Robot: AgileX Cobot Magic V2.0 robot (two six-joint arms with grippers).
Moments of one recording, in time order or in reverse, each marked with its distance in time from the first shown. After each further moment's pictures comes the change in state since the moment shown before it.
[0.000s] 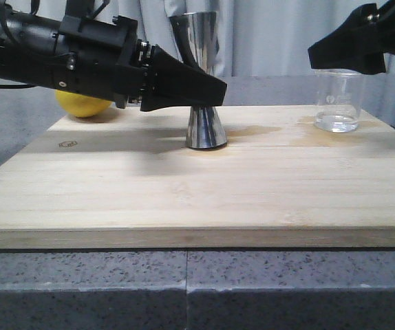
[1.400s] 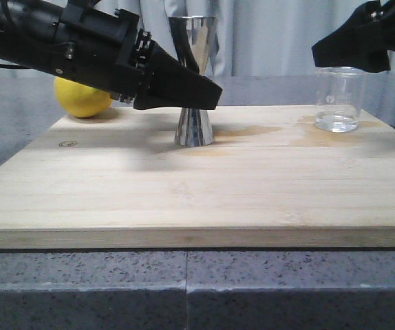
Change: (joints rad) left arm 0.000 -0.029 -0.053 0.124 -0.082 -0.055; right arm 0.000 -0.009 0.000 -0.002 0.024 0.000
